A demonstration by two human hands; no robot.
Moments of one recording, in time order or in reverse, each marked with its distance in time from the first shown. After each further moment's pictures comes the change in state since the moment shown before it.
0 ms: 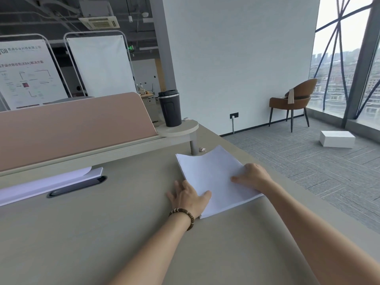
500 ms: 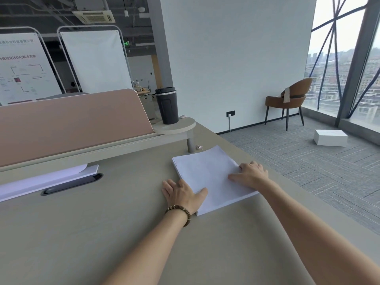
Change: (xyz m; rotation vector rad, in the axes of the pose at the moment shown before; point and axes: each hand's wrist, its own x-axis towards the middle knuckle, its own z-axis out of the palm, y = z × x) left_hand 0.011 -0.008 0.006 0.119 0.062 -0.046; right_hand -0.009 -0.005 -0.004 -0.176 -0.020 0.034
